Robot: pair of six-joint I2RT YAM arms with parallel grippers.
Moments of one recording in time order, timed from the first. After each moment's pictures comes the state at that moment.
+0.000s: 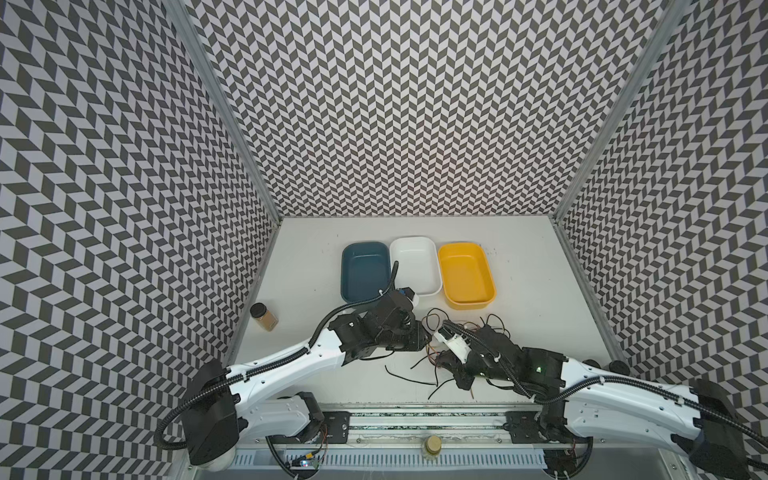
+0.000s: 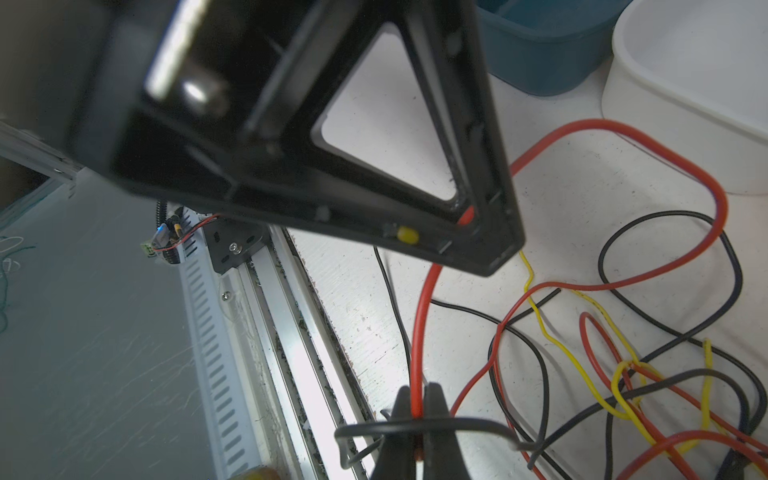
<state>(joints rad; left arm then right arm) -0.92 1.20 0.85 -0.36 0.31 -0.84 1.07 0.94 0.55 -0.18 -0.07 0.30</state>
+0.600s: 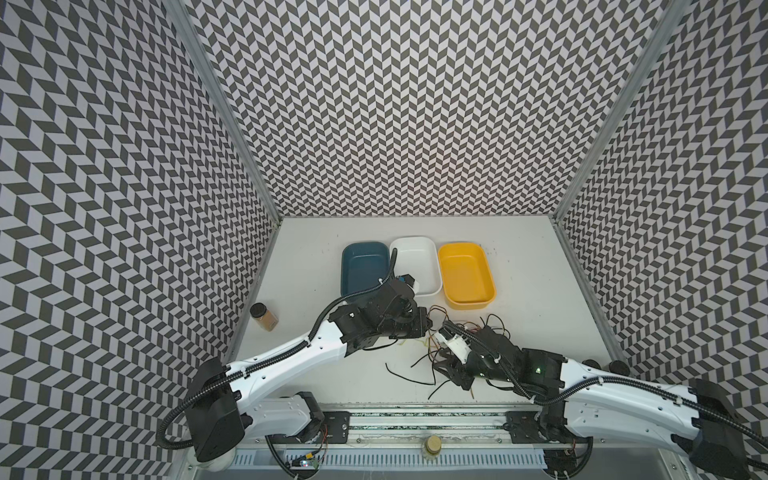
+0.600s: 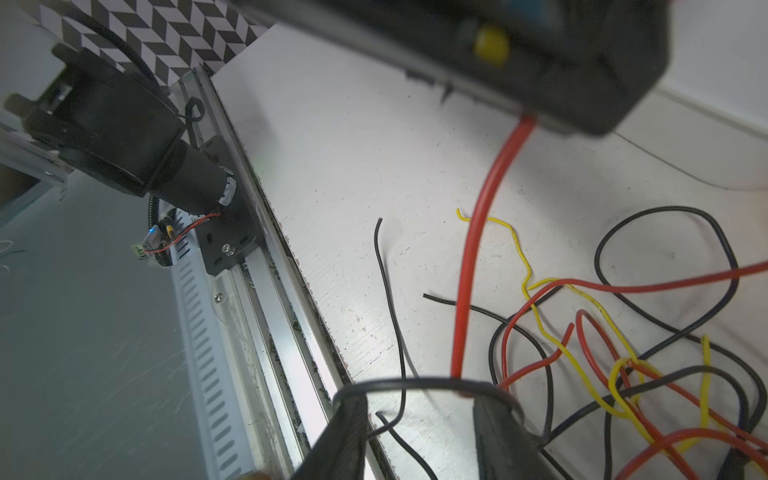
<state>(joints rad) -0.86 1.24 0.98 -0.40 0.26 -0.83 1.07 0.94 0.54 -0.16 -0.04 0.31</state>
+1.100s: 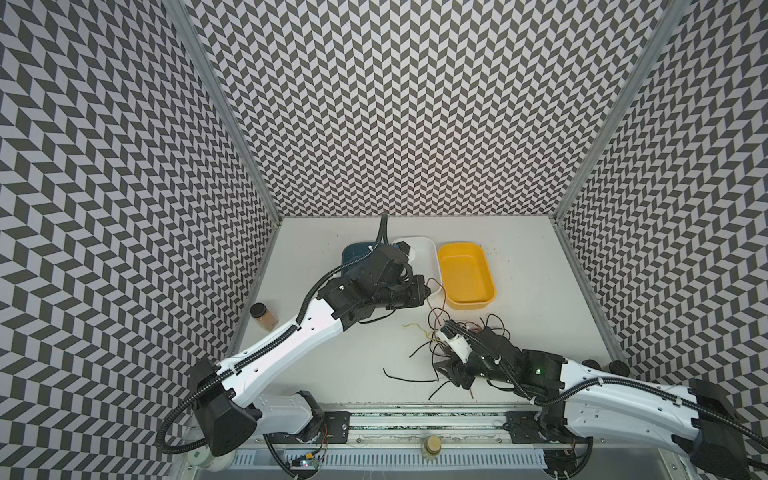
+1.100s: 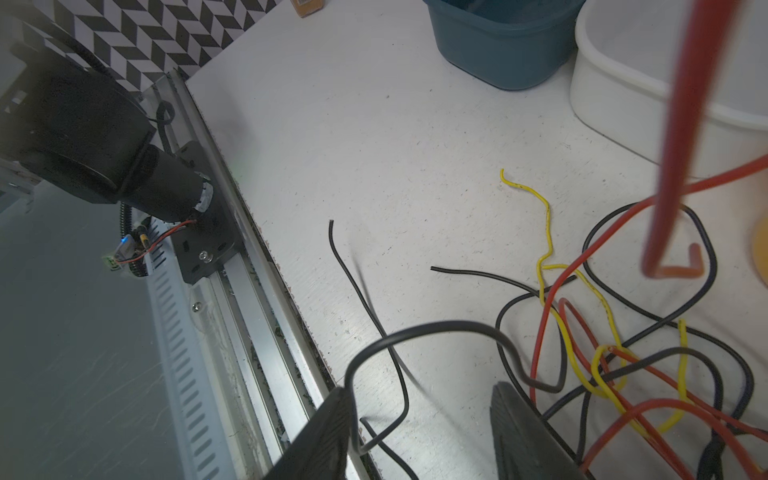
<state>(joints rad) -0.76 1.29 1.31 -0.60 0.26 -0.73 1.07 0.94 0.52 -0.16 0.01 0.33</state>
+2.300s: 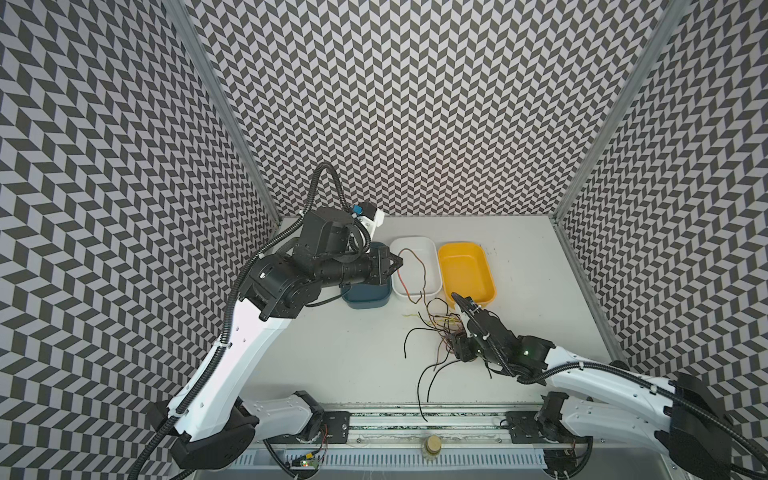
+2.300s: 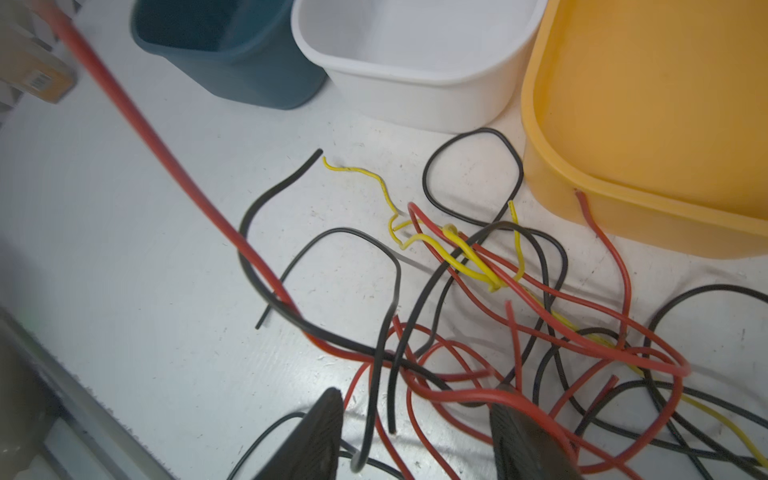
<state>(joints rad) -0.62 1.23 1.77 -1.02 0.37 -0.48 0.87 1.10 0.55 -0.18 0.19 0.57</state>
